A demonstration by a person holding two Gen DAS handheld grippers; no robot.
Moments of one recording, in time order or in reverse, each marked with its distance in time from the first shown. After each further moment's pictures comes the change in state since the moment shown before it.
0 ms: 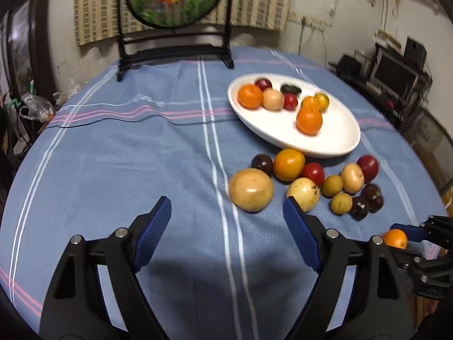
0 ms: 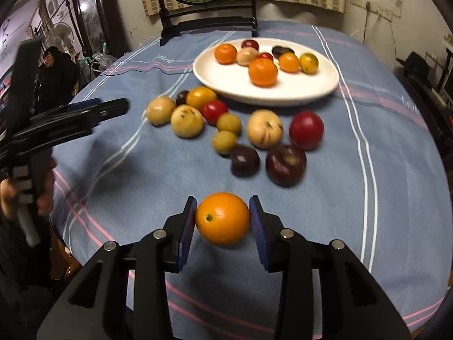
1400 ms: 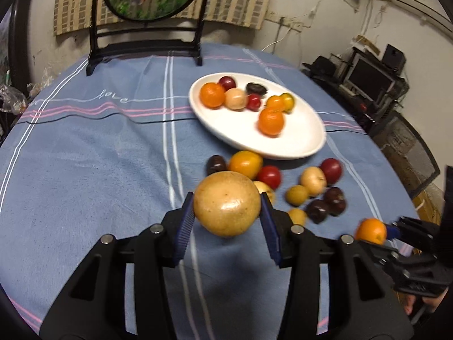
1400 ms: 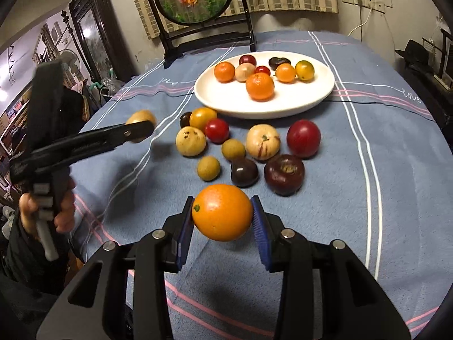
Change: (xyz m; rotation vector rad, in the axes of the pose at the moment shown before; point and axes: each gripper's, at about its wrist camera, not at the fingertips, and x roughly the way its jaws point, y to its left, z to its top) left arm -0.012 -0.017 0.005 -0.031 -0.001 -0.186; right arm -0.020 -0.010 0.004 0.062 -0.104 0.074
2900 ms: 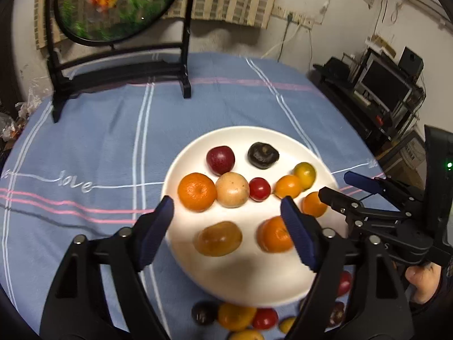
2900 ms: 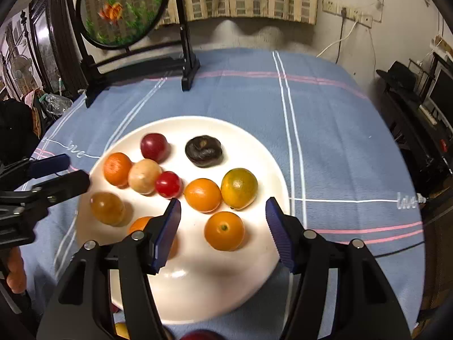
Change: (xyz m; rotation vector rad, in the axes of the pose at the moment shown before) left arm 0.096 -0.008 0.157 -0.007 0.047 0.046; right arm 0.093 -0.092 0.192 -0.003 0.006 -0.213
